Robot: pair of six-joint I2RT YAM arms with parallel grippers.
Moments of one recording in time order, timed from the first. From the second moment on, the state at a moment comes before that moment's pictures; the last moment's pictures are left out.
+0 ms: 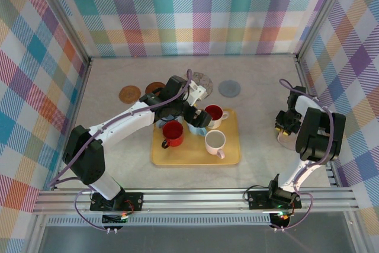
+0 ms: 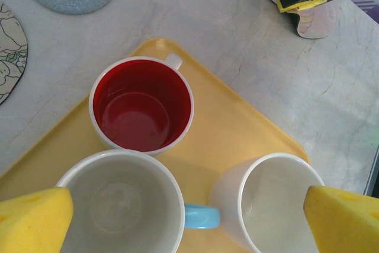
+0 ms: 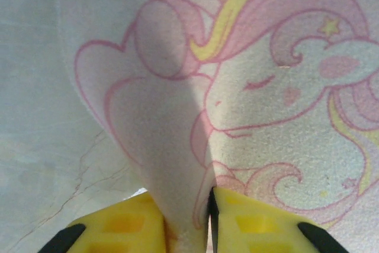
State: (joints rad) left arm -0.70 1.60 1.29 -0.48 0.35 -0.02; right arm -0.26 1.75 1.07 -0.82 0.00 0.35
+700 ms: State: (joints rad) left arm -0.70 1.58 1.29 -0.47 0.33 -0.02; right arm -0.19 1.80 1.23 -0.78 -0.19 0.37
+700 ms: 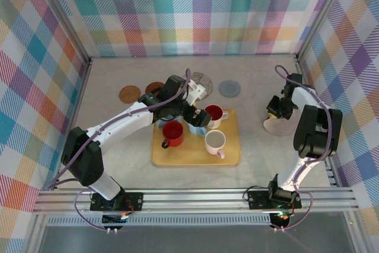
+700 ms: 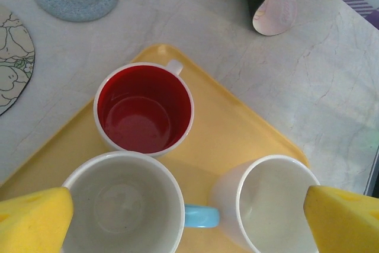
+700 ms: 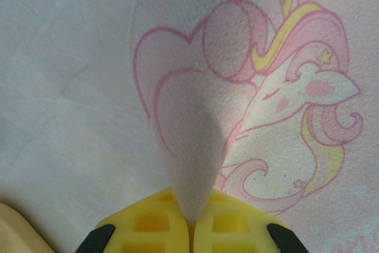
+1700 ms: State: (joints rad) left arm -0.70 1.59 1.29 -0.39 0.24 -0.08; right arm -0.09 2.16 1.72 -0.78 -0.25 0.44
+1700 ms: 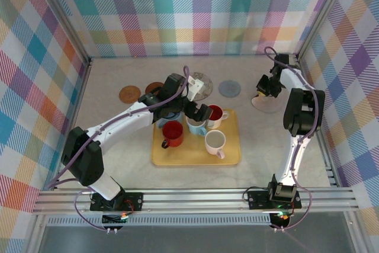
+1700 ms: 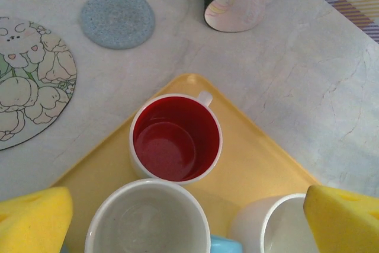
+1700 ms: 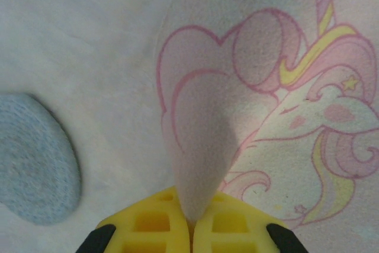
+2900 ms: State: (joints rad) left arm -0.69 1.67 1.33 -0.39 0.23 -0.11; right arm -0.04 2.41 2.02 -0.81 -0.27 0.52
